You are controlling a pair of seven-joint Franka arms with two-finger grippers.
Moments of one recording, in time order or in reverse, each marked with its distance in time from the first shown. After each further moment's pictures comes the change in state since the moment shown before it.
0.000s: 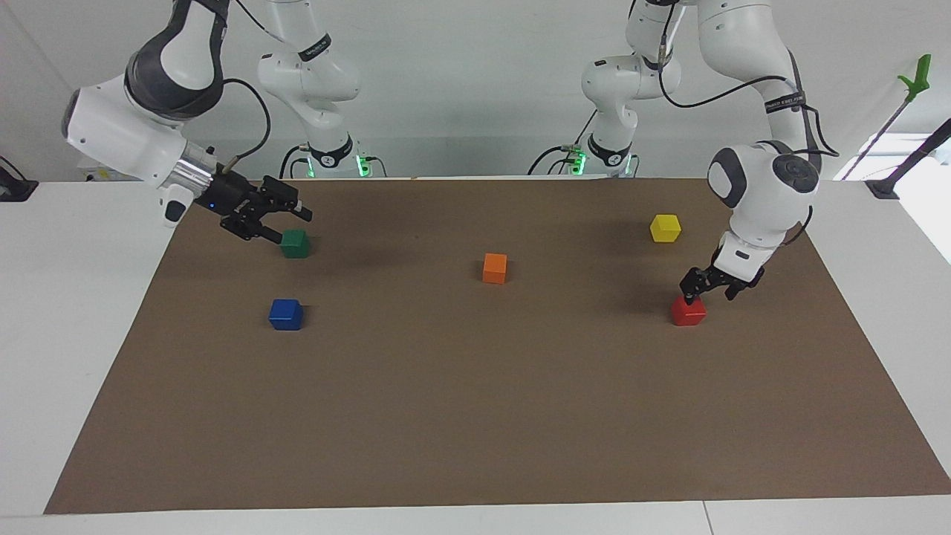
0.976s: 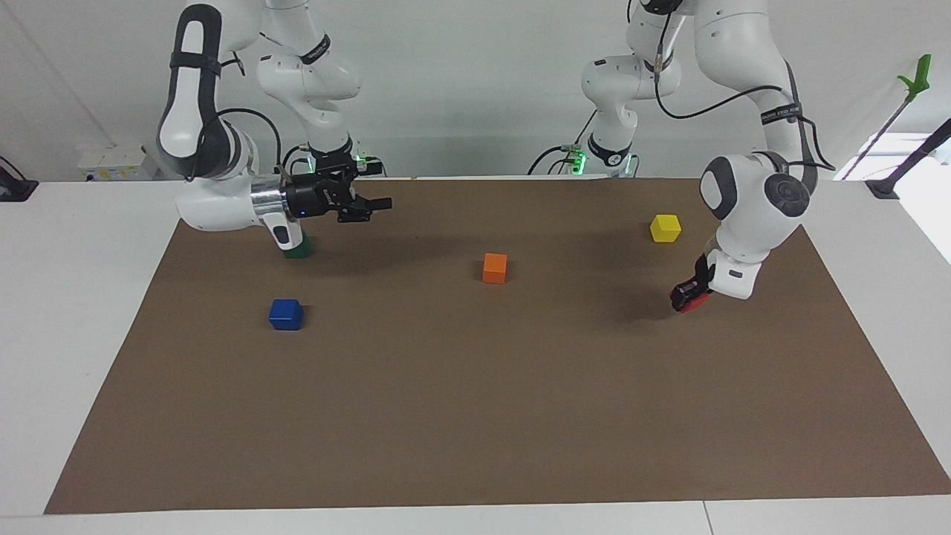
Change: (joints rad) left arm -0.046 0.003 -0.045 0.142 -0.064 -0.273 -0.450; right arm 0.117 0.108 0.013 -0.172 0.775 -0.413 -0.183
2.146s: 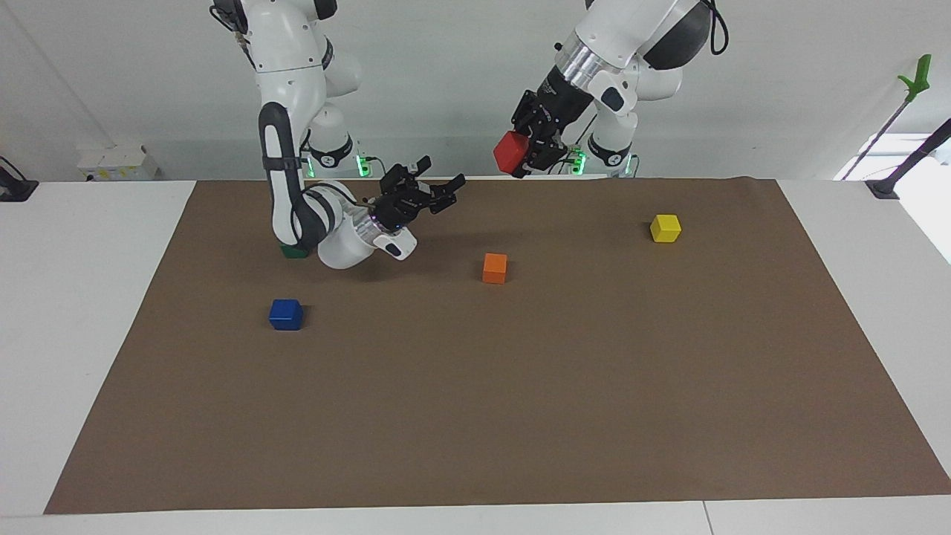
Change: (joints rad) left arm -0.100 -0.339 -0.372 0.139 -0.467 -0.139 -1.717; right arm 0.309 0.274 0.005 -0.092 0.588 -0.394 -0.084
